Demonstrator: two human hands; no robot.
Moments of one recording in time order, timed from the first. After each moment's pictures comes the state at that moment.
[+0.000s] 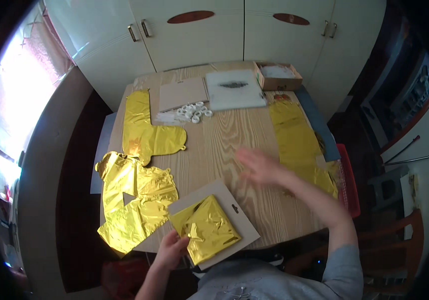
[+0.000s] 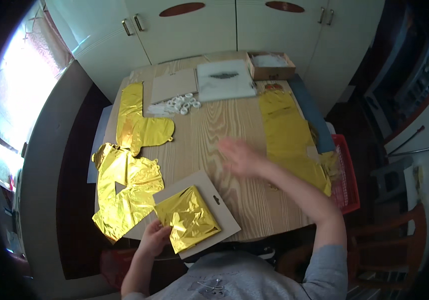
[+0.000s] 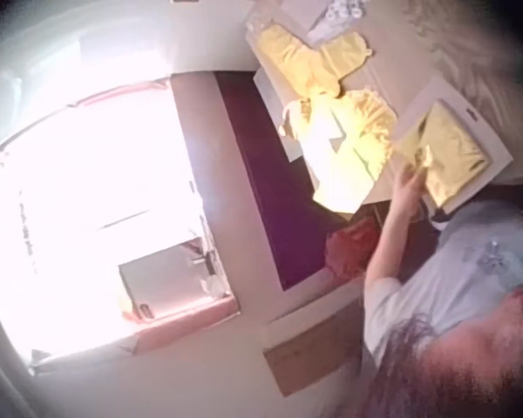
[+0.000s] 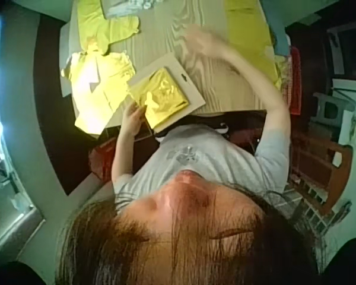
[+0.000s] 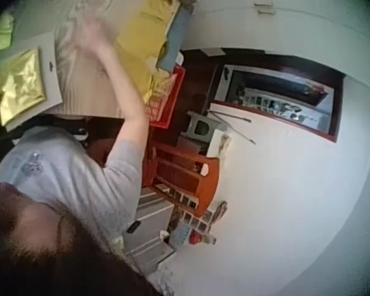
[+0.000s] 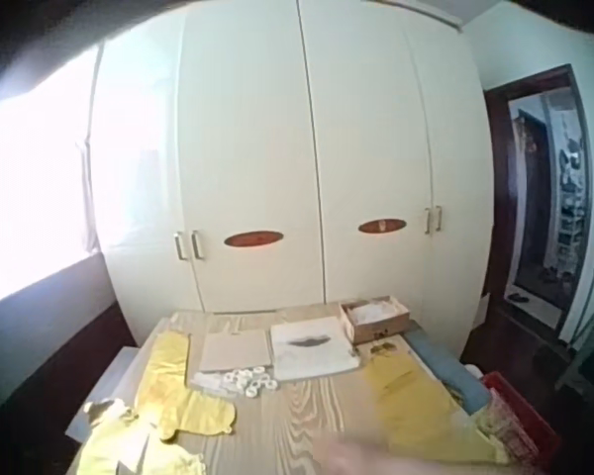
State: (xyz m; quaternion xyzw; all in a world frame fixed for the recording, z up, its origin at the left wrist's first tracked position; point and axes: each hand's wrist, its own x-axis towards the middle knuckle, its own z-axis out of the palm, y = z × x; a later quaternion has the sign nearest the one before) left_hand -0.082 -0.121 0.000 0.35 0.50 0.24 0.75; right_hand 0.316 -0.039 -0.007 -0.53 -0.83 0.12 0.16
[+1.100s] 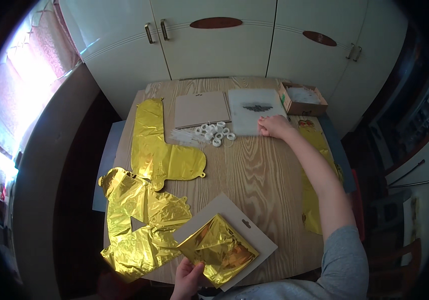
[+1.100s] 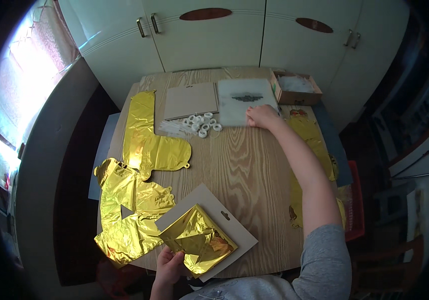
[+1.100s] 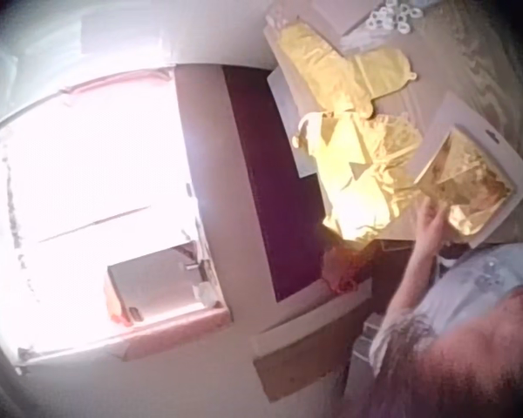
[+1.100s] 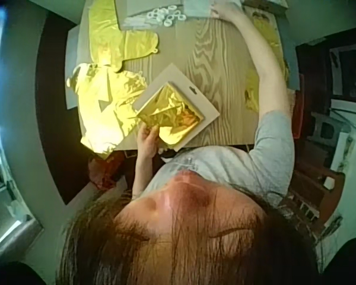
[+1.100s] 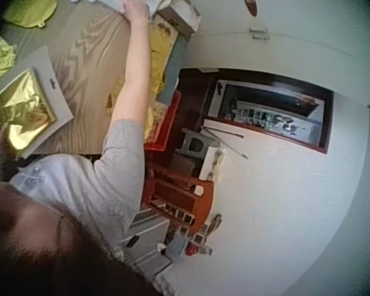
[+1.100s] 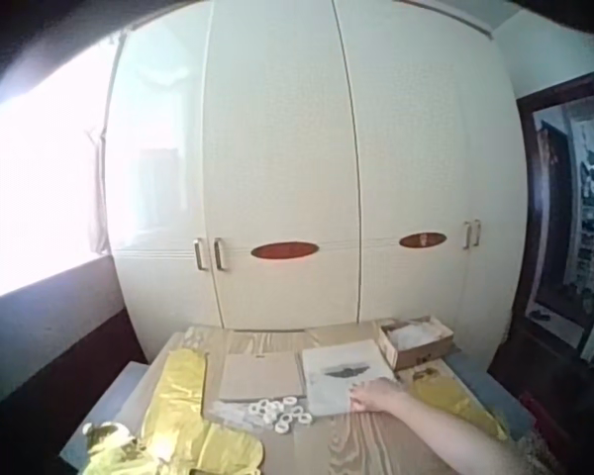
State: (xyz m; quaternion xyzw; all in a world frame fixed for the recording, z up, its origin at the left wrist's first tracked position) left_hand -0.071 -0.113 -0.029 0.28 0.41 0.42 0.76; right_hand 0.404 0.204 0.005 -0.61 -0.79 -0.08 -0.06
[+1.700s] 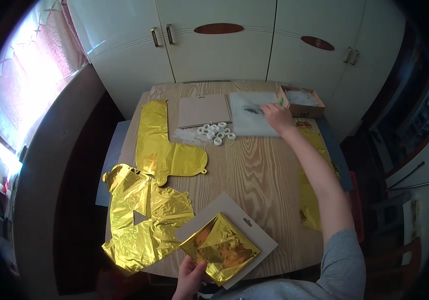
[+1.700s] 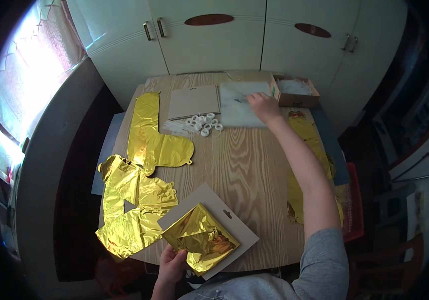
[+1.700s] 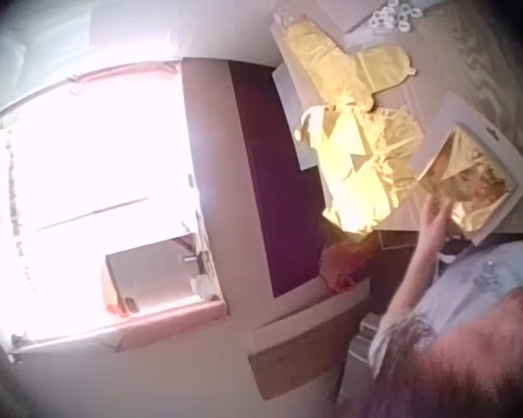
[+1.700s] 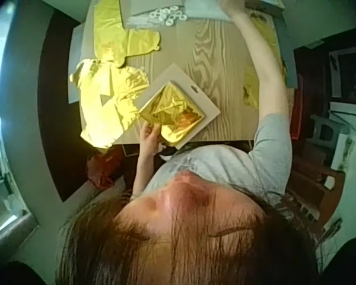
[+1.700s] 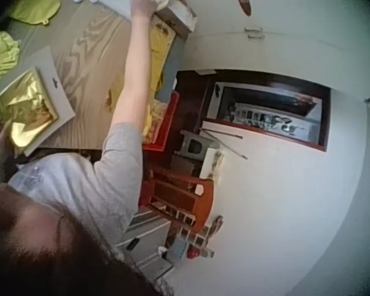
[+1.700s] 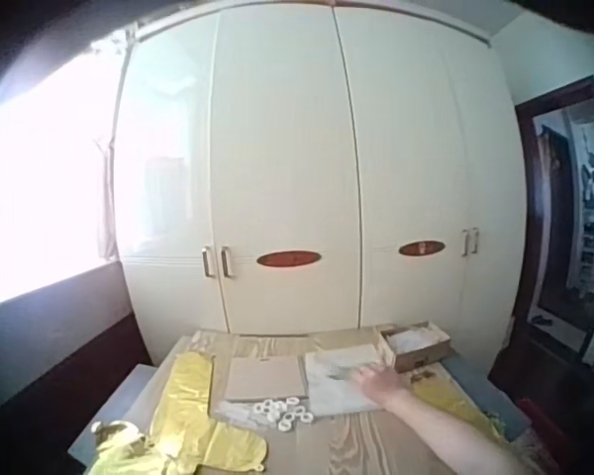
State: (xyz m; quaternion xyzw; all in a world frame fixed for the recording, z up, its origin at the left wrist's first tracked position) left_hand -0.063 -0.134 -0.011 0.28 0.40 0.43 0.76; right_hand 0.387 0.179 0.042 -0.58 -0.74 -0.29 0.20
